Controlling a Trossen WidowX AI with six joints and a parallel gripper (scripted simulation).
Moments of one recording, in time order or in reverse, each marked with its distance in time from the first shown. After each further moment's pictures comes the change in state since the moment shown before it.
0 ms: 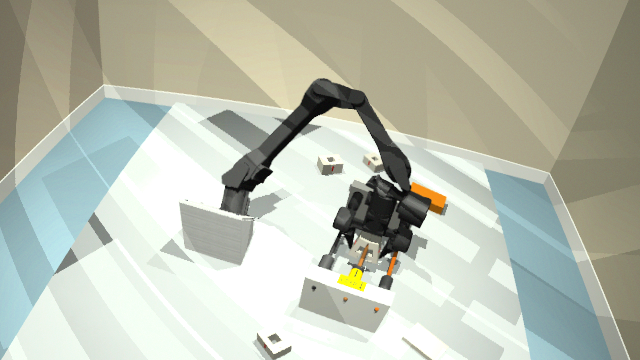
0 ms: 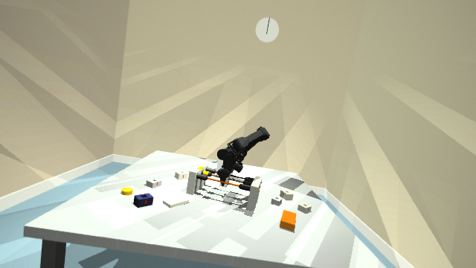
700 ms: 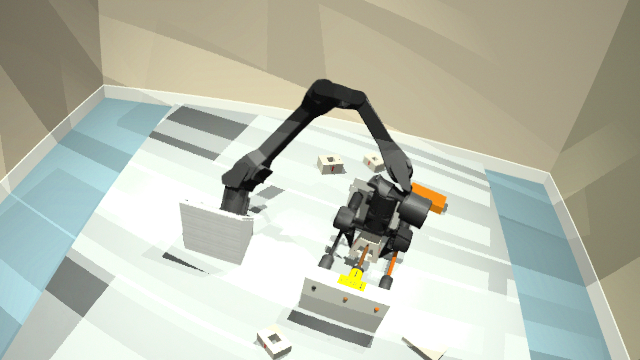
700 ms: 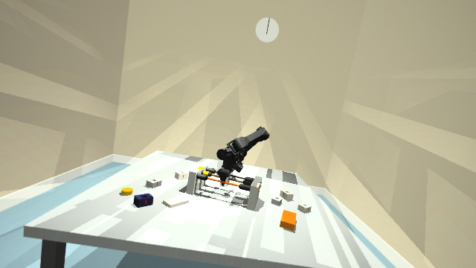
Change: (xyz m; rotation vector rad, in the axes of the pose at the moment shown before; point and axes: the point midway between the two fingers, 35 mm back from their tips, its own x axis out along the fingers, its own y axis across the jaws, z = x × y) arm -0.003 0.000 0.001 -0.005 -0.003 0.011
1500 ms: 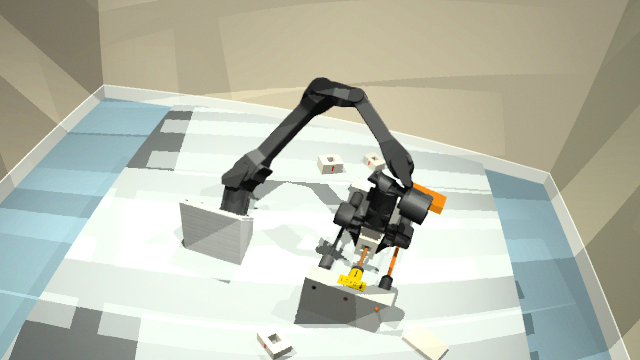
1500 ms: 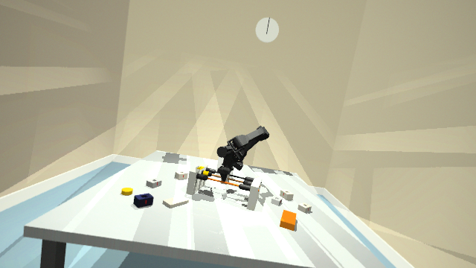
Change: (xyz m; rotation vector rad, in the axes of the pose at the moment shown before) arm -0.010 0.001 -0.002 0.012 0.003 -0.003
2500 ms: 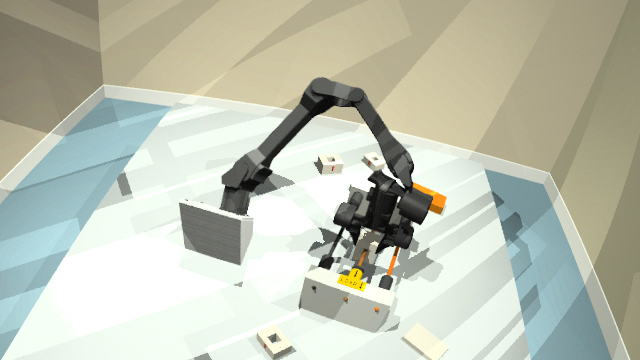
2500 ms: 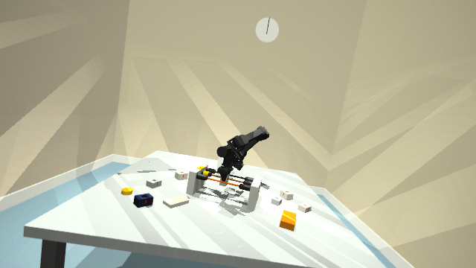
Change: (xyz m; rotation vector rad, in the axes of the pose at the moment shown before) arm 0.000 0.000 0.000 0.002 0.000 -0.001
